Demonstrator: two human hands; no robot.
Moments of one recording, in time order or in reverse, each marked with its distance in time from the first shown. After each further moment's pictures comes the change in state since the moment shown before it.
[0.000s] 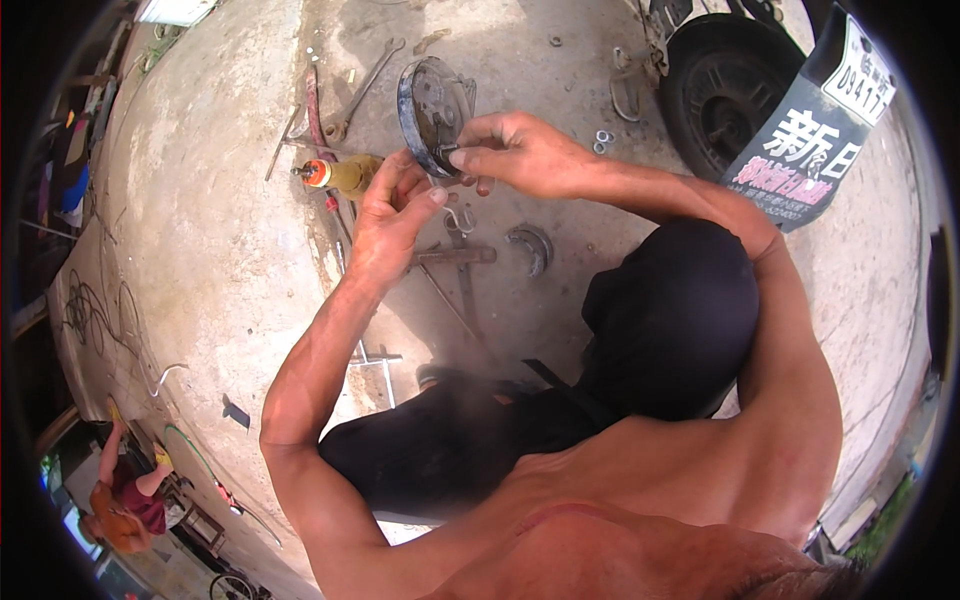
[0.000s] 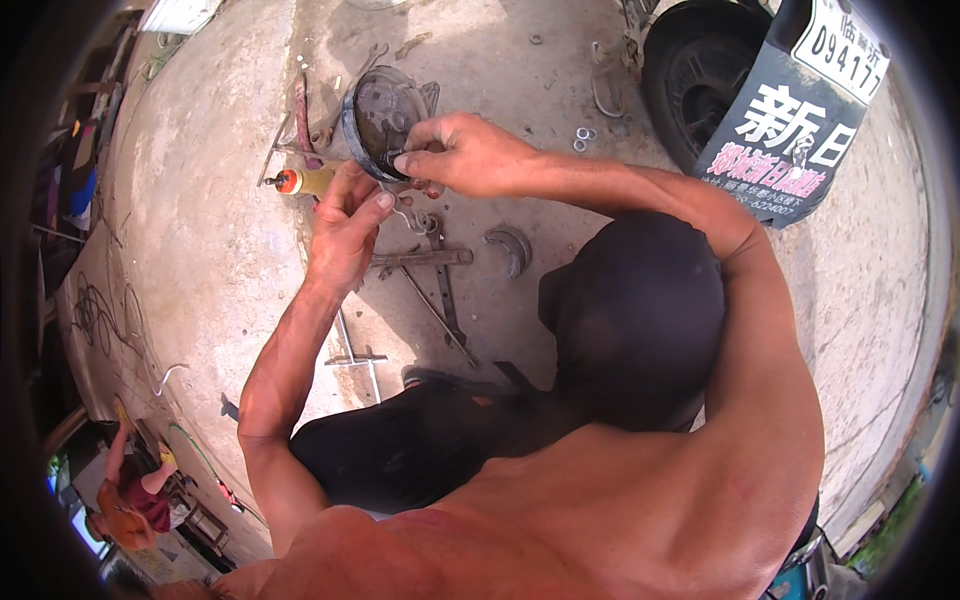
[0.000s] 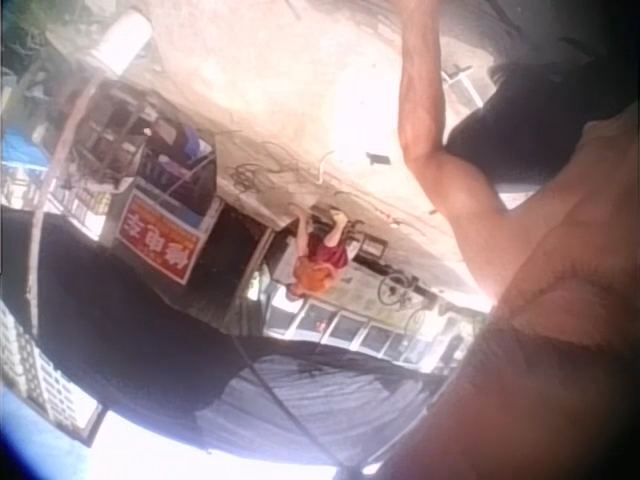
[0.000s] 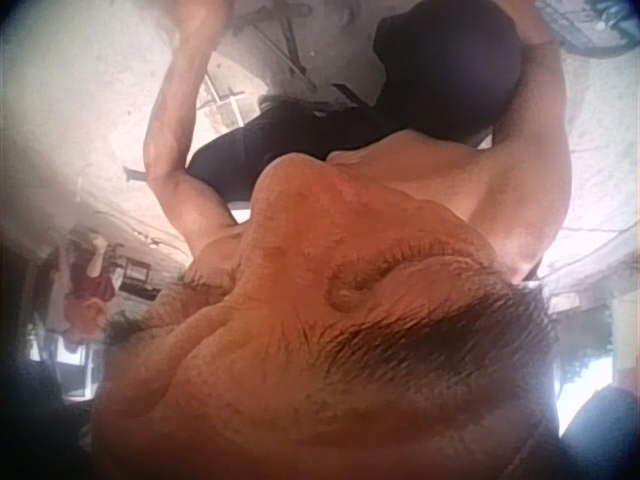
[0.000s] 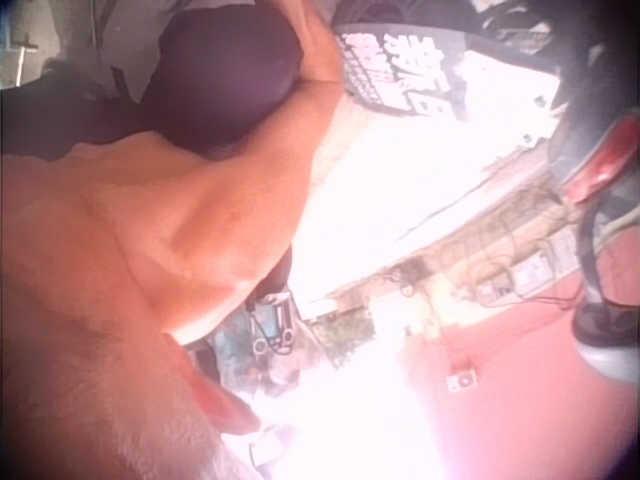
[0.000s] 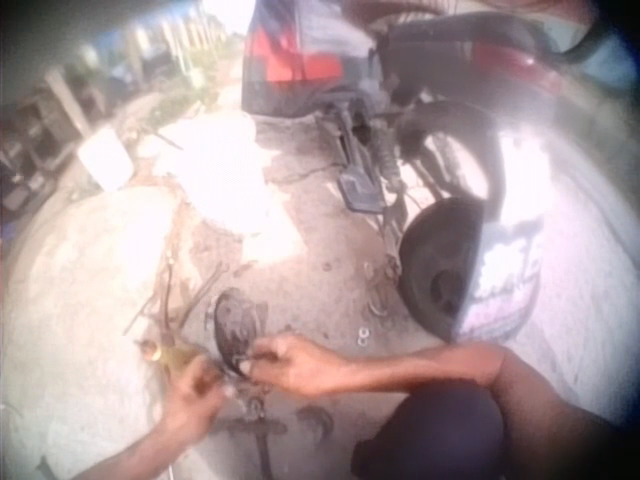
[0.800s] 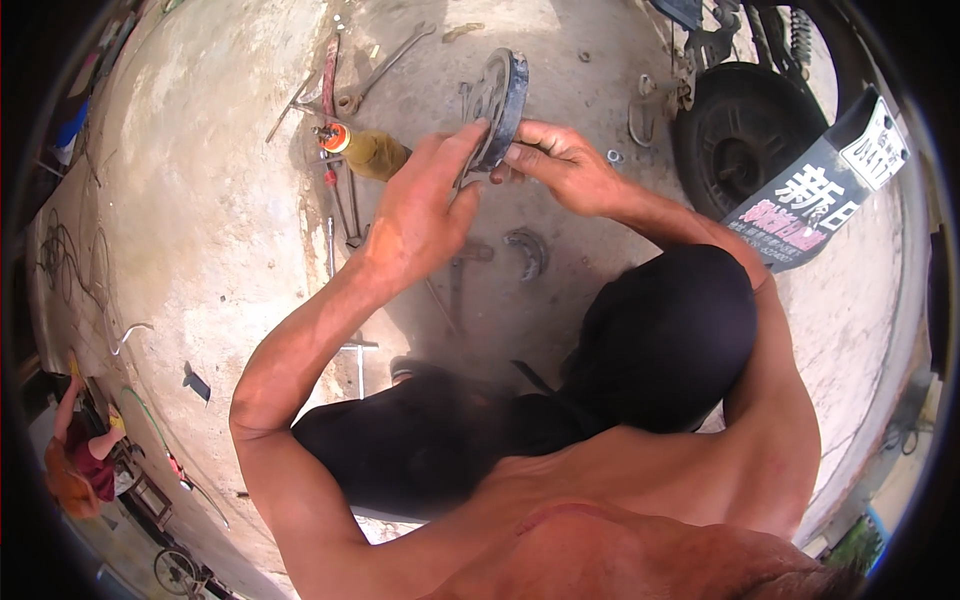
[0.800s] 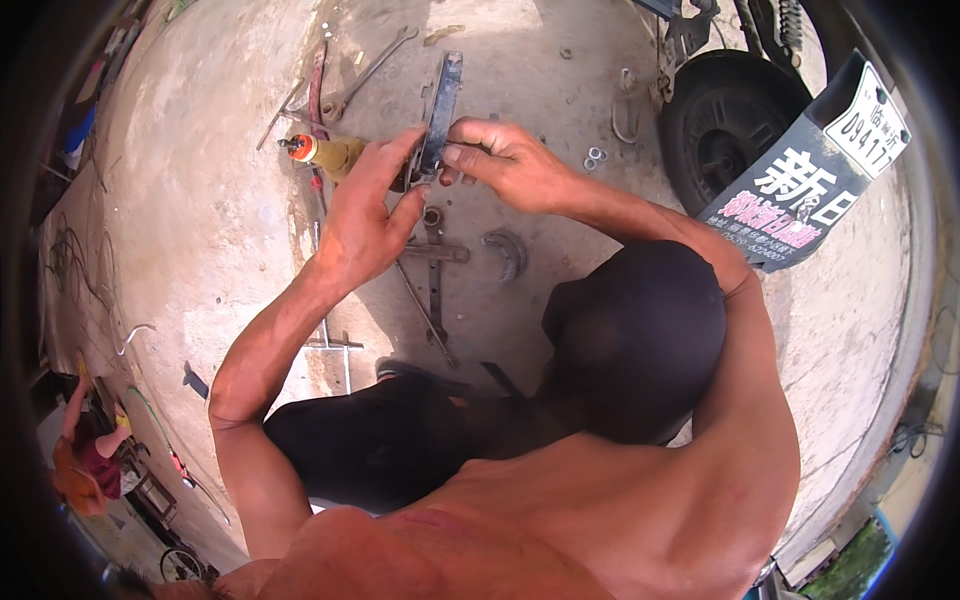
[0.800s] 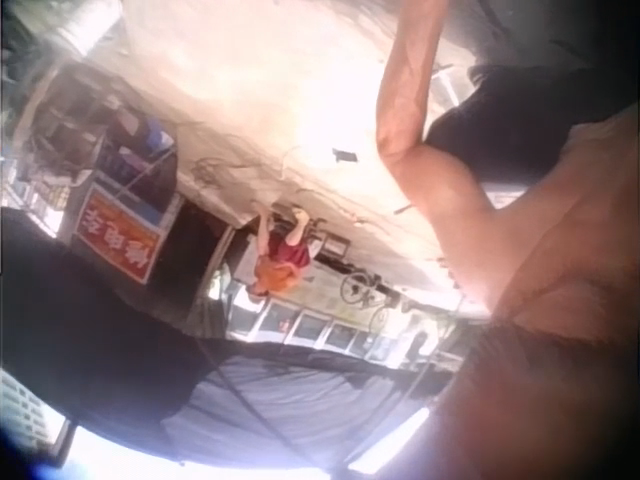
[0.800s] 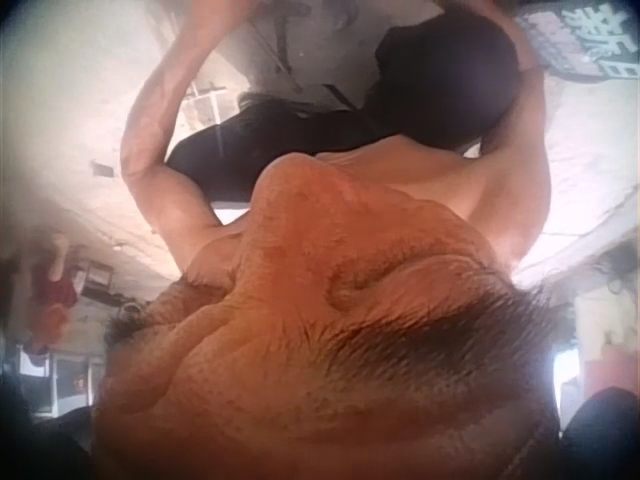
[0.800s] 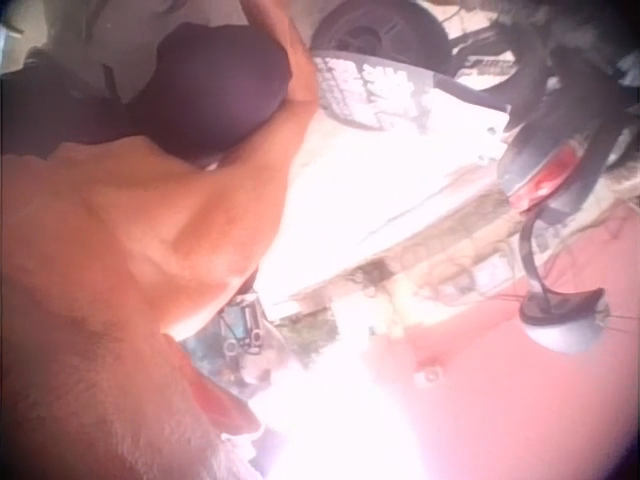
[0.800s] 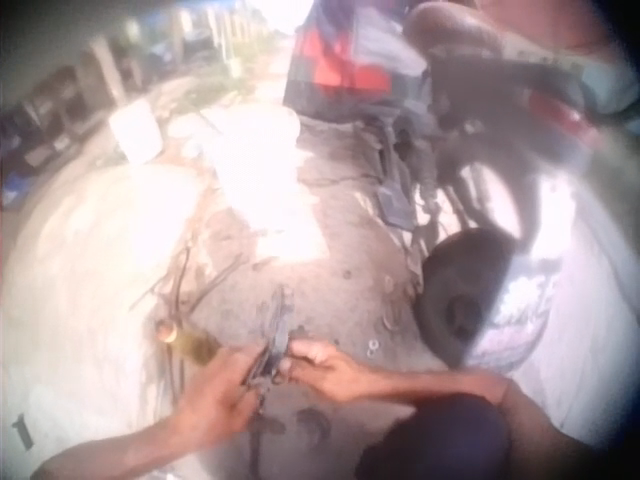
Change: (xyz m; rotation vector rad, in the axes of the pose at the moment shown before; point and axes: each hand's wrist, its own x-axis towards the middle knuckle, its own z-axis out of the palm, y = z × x) left_hand -0.011 0.026 0.009 0.994 -0.002 0.389; right_hand -0.001 0.025 0.005 0.070 0.011 -0.172
